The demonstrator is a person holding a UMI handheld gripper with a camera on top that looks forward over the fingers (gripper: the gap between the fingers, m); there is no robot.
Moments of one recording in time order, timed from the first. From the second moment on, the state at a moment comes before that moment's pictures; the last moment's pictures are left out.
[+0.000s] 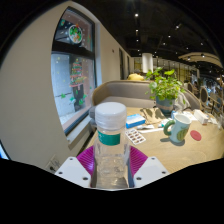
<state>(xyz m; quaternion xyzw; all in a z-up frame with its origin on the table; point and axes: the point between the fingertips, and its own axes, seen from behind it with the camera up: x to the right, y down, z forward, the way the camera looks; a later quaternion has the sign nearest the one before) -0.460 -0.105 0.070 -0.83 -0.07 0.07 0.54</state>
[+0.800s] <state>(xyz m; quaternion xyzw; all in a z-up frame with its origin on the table) -0.319 0.079 0.205 -0.47 0.50 0.65 0.32</state>
